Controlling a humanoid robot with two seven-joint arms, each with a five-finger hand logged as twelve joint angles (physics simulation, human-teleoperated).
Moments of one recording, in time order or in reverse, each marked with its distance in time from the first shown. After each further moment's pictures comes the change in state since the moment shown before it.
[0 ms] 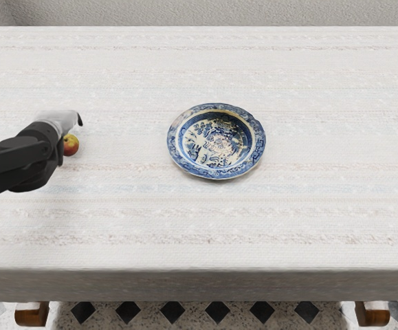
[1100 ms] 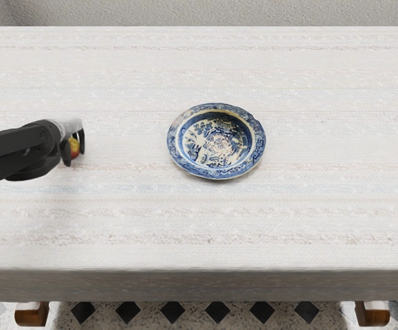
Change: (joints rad) left arm -0.036 0.004 -0.019 -0.008 -0.139 -0.131 0.001; right arm 0.000 0.000 0.001 0.000 0.000 0.000 0.000
